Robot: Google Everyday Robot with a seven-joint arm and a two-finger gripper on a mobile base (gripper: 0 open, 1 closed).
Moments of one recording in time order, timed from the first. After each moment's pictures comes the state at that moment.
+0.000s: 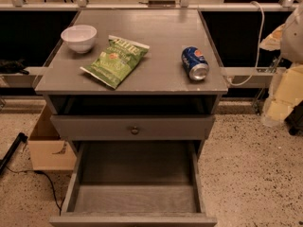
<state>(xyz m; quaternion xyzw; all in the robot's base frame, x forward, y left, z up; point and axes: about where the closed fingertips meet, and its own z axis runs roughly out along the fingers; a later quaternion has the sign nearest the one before) 0.438 -0.216 0.977 -0.60 0.78 -0.04 0.16</state>
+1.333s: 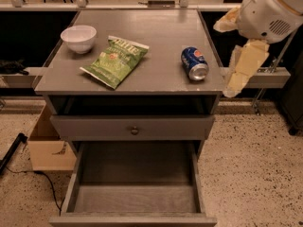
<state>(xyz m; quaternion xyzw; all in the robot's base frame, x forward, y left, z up) 0.506 -0.146 0.983 -0.68 0.69 0.04 0.23</state>
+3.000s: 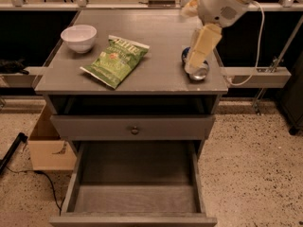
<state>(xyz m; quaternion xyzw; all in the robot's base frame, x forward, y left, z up) 0.585 -0.086 0.981 -0.69 0.66 0.07 0.28</state>
